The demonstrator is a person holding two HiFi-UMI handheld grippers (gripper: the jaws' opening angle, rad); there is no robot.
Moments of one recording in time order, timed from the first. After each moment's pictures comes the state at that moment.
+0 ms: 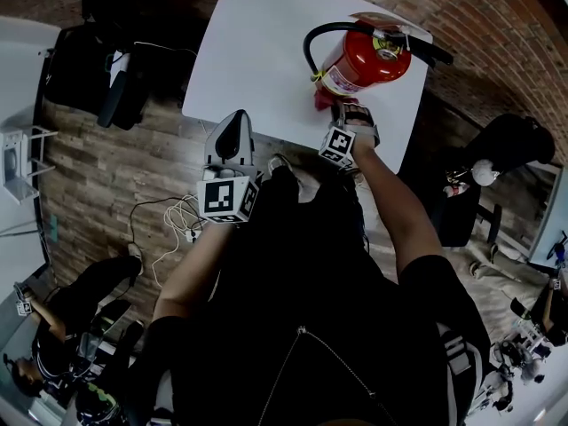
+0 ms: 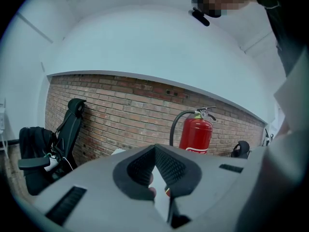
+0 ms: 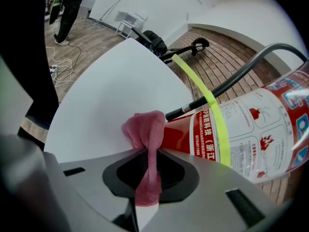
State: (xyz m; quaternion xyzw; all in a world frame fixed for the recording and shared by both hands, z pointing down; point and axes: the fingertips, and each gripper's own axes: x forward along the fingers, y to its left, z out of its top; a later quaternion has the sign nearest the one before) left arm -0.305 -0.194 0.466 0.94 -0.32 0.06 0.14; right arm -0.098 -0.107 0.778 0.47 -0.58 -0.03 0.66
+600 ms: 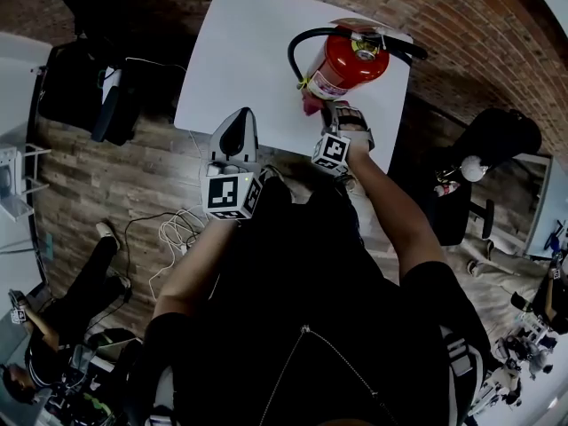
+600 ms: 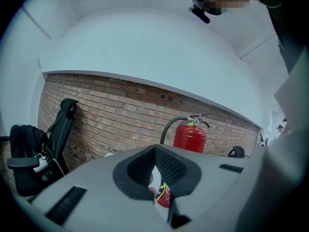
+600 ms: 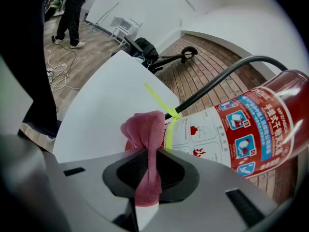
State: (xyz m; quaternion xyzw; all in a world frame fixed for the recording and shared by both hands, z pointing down) left arm -0.275 -0.184 0.447 0.95 -0.29 0.04 0.14; right arm -0.100 -0.108 0.710 0.50 -0.58 -0.06 0.64
